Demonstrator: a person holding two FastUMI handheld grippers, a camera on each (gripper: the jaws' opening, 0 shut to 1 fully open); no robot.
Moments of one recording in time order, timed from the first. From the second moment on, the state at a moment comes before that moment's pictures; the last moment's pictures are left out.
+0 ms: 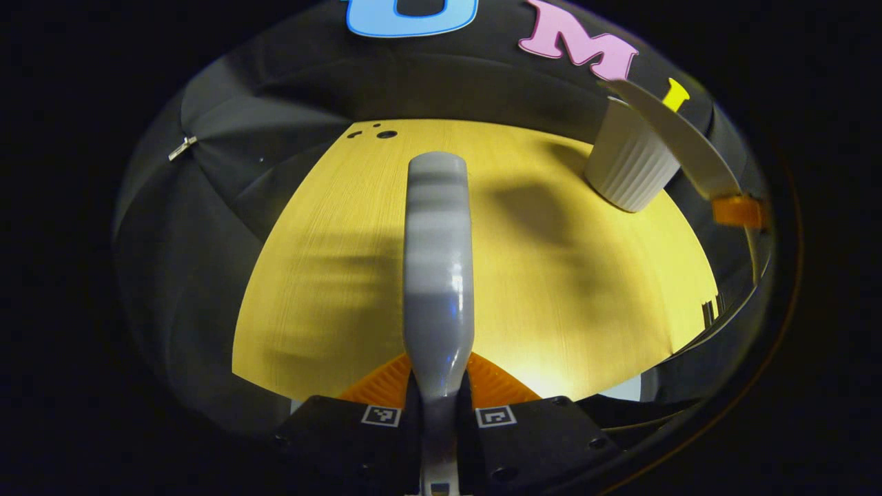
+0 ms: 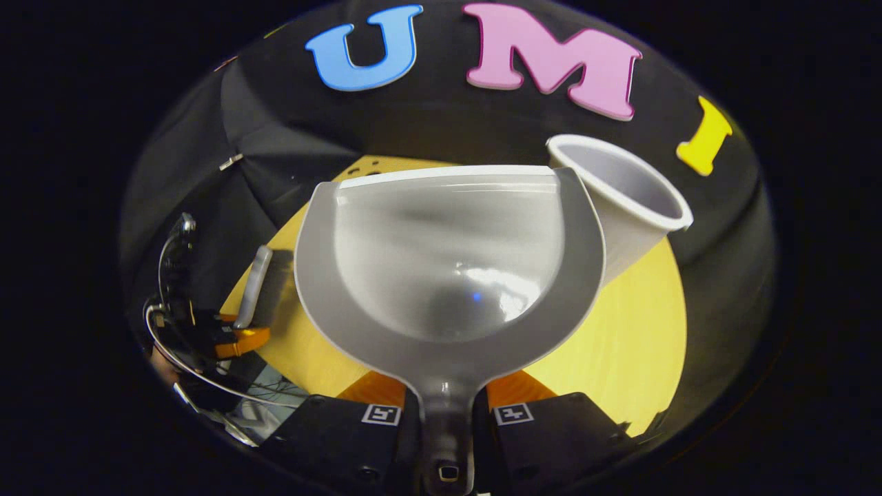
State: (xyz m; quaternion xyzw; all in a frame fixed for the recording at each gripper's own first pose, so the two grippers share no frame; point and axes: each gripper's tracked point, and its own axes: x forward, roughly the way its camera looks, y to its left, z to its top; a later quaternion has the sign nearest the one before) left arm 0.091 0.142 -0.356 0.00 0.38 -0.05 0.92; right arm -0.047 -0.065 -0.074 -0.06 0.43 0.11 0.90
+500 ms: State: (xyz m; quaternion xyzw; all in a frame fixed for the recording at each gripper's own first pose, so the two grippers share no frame) left arm 0.137 0.148 -0.387 -0.01 0.42 -0.04 0.91; right arm -0.036 -0.060 -0.046 -0.03 0.52 0.10 0.85
